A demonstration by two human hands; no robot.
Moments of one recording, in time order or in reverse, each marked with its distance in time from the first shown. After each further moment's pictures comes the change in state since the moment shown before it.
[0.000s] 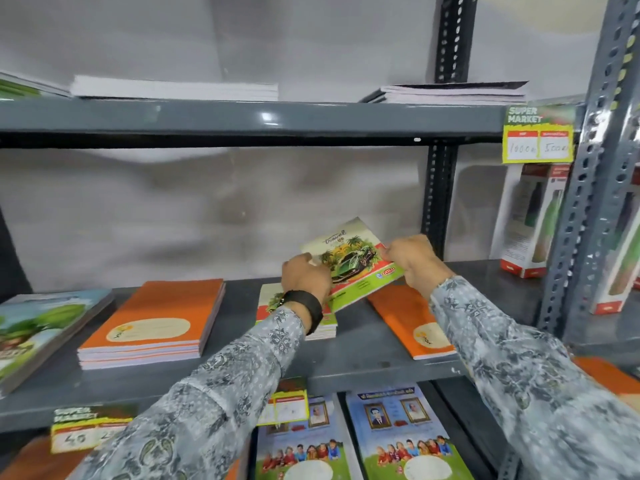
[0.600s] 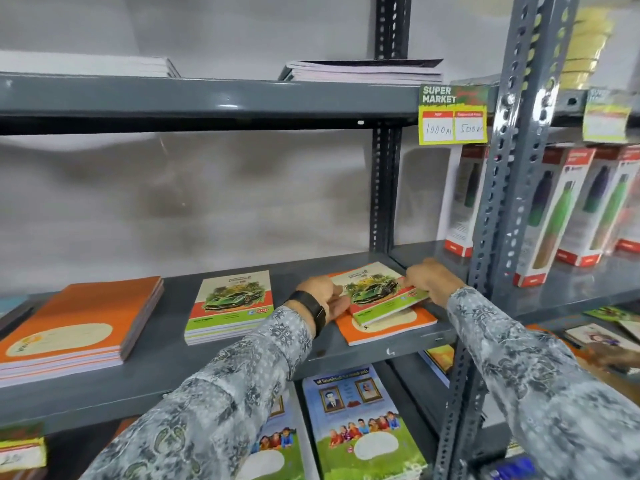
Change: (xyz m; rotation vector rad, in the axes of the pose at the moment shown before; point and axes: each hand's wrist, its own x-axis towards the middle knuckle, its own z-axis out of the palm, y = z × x) left_hand -0.054 -0.027 0.103 -0.020 -0.462 -0.503; right_hand 0.029 0.082 -0.133 -0.513 -0.014 0.195
